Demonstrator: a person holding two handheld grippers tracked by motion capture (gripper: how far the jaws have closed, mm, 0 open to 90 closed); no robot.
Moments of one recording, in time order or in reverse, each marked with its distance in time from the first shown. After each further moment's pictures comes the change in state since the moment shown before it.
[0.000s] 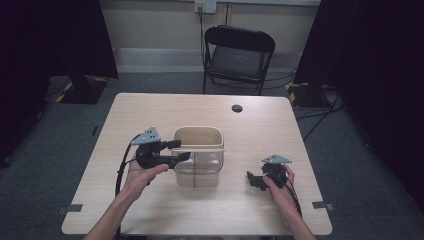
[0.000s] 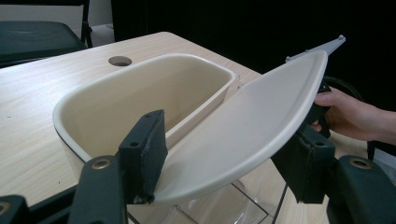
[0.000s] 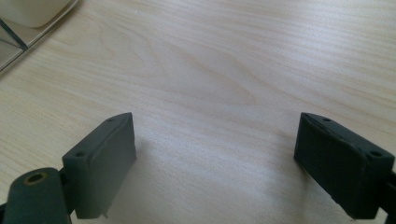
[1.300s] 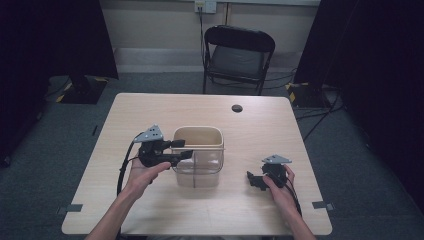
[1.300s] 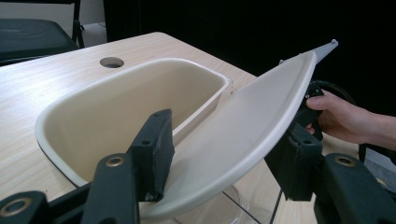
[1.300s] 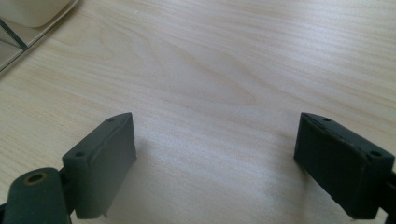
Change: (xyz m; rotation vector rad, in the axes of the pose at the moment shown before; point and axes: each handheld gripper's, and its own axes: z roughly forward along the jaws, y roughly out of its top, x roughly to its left) left arm -0.001 0.005 0.006 0.006 -0.025 -0.009; right arm 0.000 0.000 0.000 0.000 0.000 0.000
